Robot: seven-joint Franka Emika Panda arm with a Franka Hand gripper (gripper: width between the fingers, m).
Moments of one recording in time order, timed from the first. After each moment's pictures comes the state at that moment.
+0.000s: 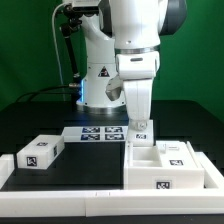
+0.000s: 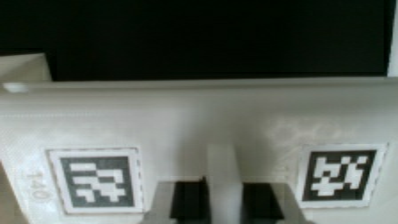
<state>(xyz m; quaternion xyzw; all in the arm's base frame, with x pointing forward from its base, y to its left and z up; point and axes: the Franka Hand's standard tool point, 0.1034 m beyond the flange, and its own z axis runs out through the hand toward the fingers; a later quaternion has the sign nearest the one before) 0.445 0.058 0.062 -0.76 -0.64 -0.01 0.06</state>
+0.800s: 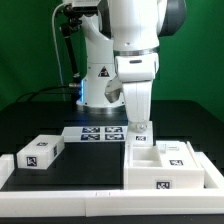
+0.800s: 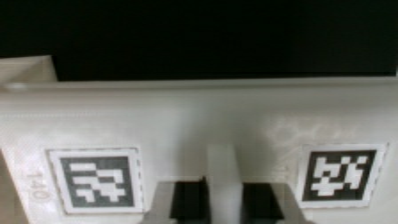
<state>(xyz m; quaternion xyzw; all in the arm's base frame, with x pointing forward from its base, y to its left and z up) 0.449 0.057 0.059 -0.76 -0.65 -0.01 0.06</state>
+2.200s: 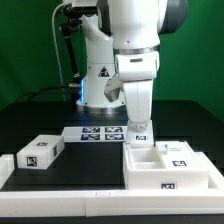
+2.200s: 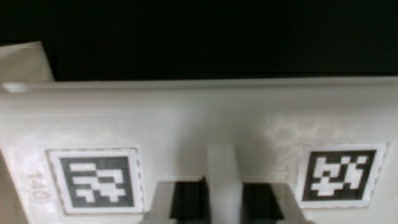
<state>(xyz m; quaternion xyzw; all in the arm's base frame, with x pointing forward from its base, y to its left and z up) 0.455 0.055 0.063 -0.75 -0.65 0.00 0.06</state>
